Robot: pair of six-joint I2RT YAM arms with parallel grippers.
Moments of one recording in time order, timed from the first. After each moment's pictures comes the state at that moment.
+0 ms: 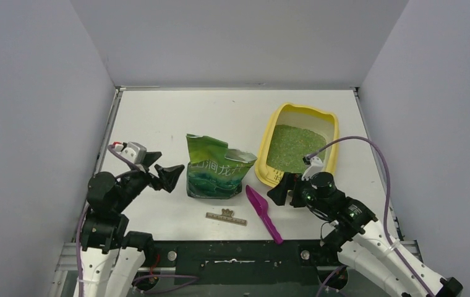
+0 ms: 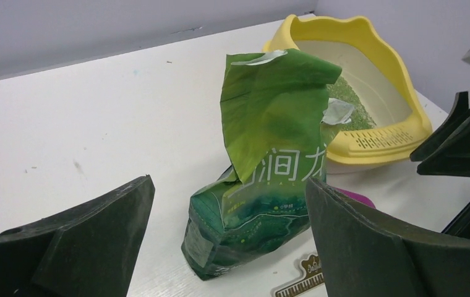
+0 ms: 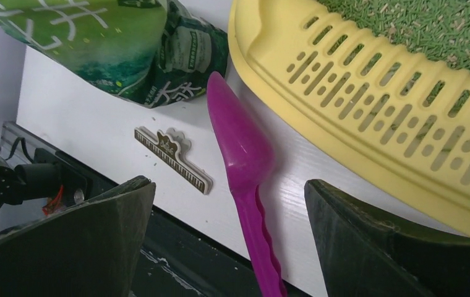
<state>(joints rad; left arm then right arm) -0.16 0.45 0.69 -0.31 0.47 -0.16 0.65 0.56 0.52 -0.54 -0.05 0.65</state>
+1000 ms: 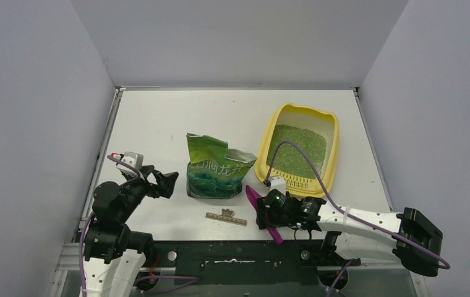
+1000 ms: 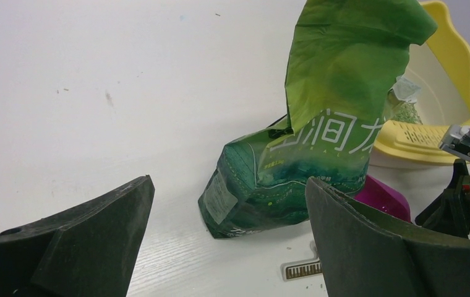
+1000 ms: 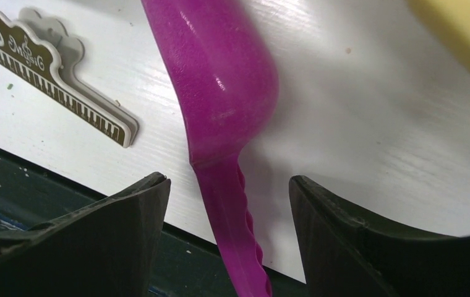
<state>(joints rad) -0.16 0.28 0.58 -0.47 0.26 -0.23 1.07 1.05 0.48 -0.47 0.20 0.76</state>
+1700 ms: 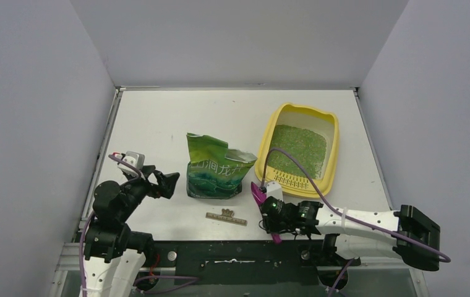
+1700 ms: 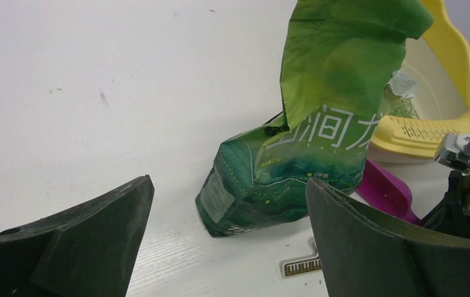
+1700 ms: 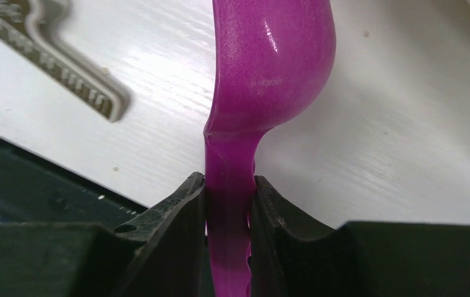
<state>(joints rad) -0.16 0.31 0.58 -0.47 0.28 -0.22 1.17 1.10 0.48 -0.49 0.26 0.73</state>
